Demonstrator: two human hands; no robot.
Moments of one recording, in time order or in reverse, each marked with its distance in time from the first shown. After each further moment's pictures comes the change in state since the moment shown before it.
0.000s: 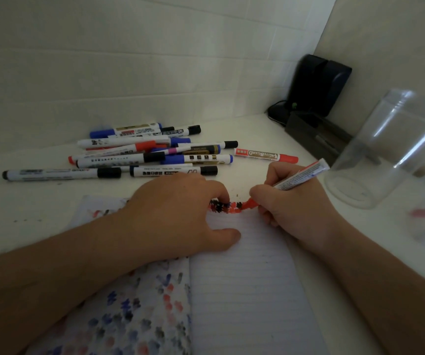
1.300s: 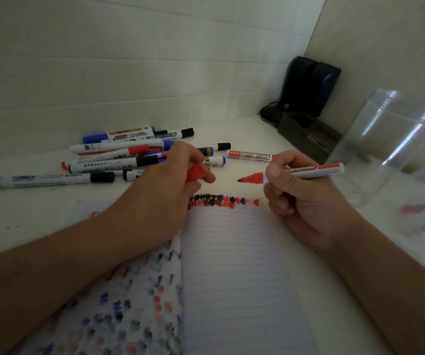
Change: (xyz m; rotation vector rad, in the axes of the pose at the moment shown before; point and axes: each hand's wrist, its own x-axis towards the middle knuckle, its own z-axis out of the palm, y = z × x) left_hand 0.000 -0.013 0.005 -0.558 0.310 0.020; right_hand -0.002 -0.001 -0.021 0.718 -0.186 0.064
